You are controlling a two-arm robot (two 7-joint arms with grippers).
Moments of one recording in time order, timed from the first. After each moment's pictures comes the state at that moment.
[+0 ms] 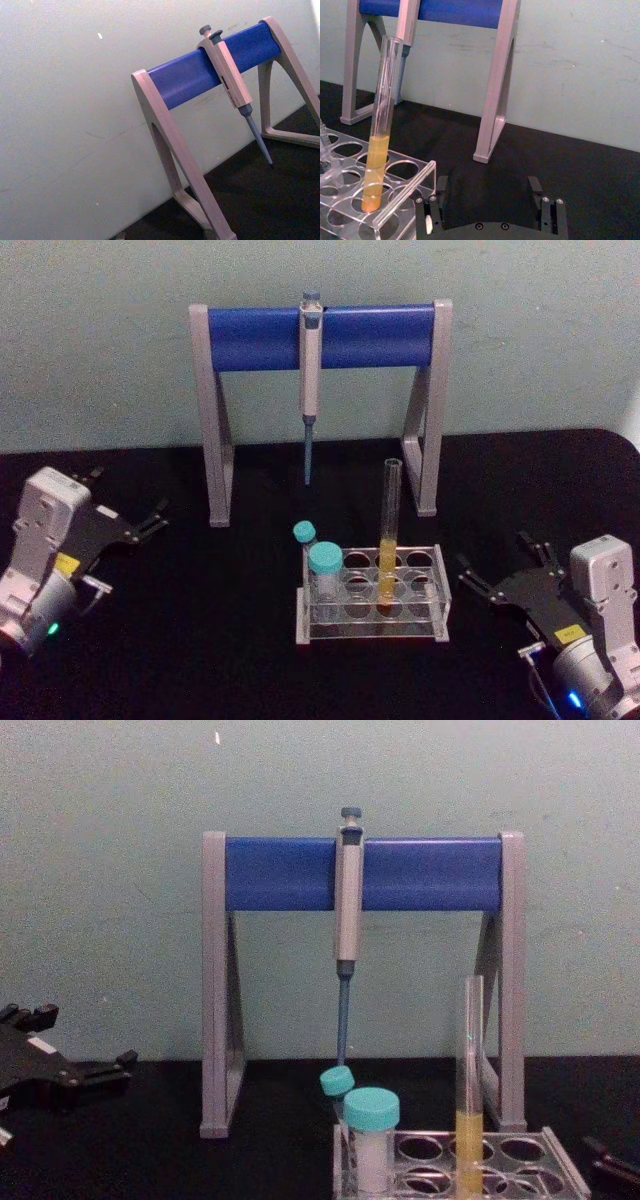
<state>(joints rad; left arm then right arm) -0.20 0.60 0.45 -1.41 -0.25 -0.12 0.03 -0.04 0.35 -0.24 -1.46 0.19 -0.18 0.10</state>
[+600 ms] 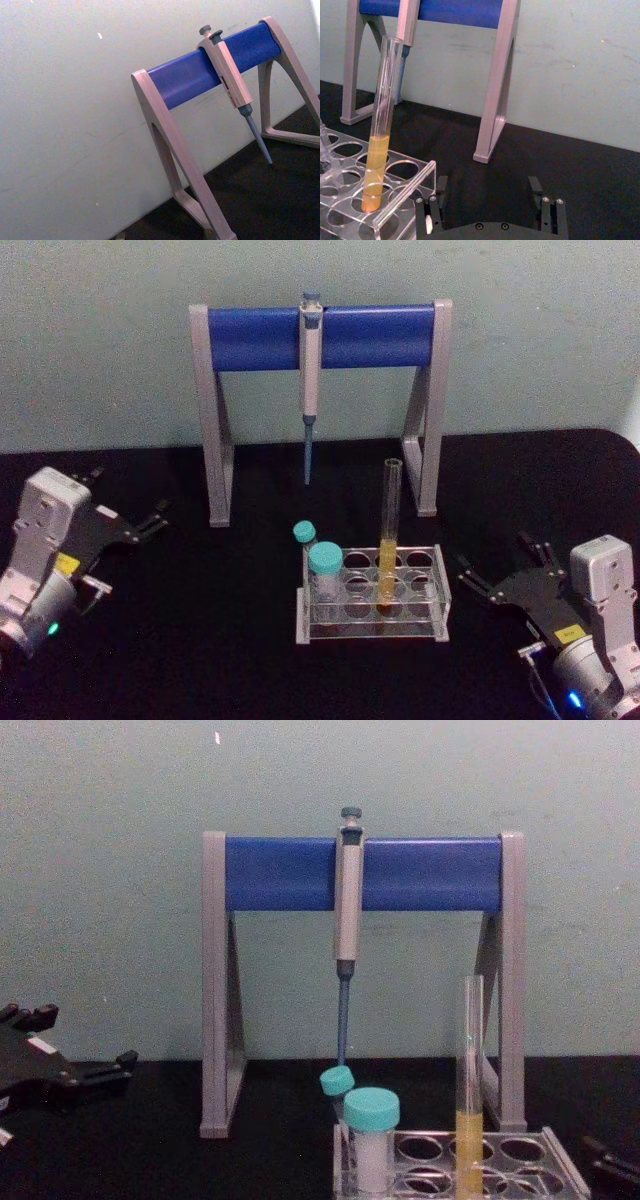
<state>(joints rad) -0.20 0.60 0.45 -1.41 -0.25 -0.12 0.03 -0.04 0.35 -0.24 -1.46 0.19 -0.18 0.10</state>
